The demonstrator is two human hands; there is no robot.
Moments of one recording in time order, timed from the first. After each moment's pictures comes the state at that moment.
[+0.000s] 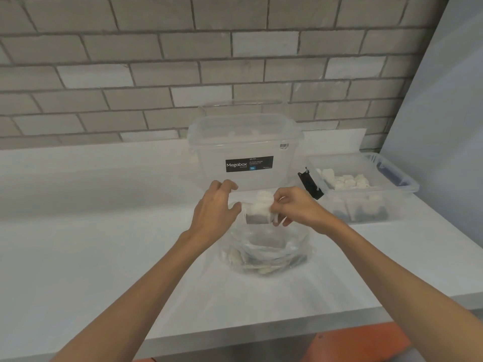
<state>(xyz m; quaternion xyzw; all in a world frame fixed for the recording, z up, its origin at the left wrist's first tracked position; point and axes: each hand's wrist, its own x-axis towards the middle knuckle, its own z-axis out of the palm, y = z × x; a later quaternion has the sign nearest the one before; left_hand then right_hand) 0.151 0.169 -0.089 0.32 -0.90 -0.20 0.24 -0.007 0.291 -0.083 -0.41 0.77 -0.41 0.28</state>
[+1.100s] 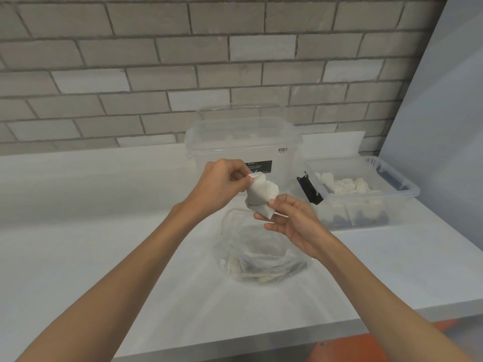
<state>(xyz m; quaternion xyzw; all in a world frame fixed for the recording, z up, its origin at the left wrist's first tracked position) 0.132 0.156 -0.026 0.21 -0.88 -0.33 0.26 0.015 0.298 -0.091 -0.23 0.50 -0.70 0.45</state>
